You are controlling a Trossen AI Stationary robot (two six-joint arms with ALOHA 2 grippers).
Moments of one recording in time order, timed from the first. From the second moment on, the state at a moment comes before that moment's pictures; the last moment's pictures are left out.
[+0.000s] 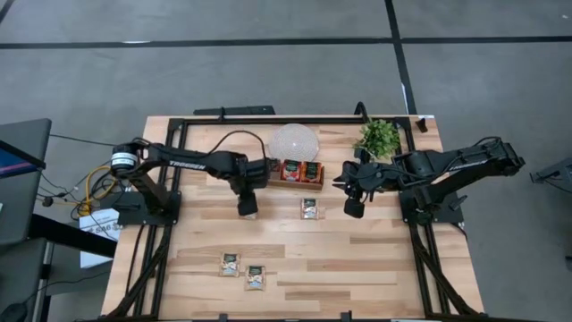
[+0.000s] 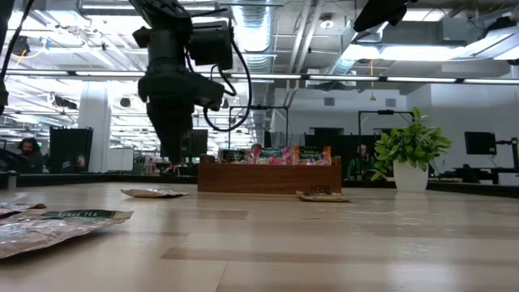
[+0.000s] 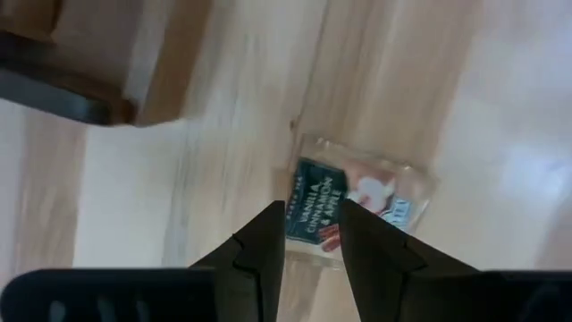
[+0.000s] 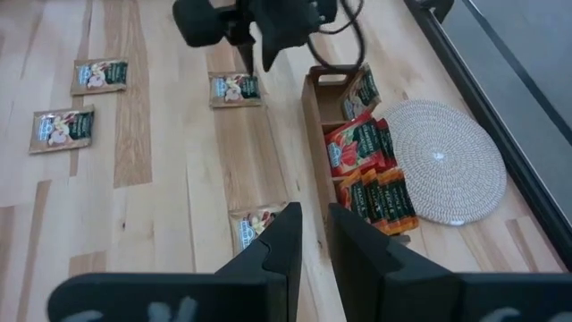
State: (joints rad) left arm 0.15 1.66 1.06 -0.75 0.09 -0.11; right arm 0.21 1.17 1.16 -0.79 0.34 0.20
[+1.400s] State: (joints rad) left arm 0.03 1.67 0.88 -0.50 -0.06 -0.08; right arm 0.22 1.17 1.16 -0.78 0.31 0.20
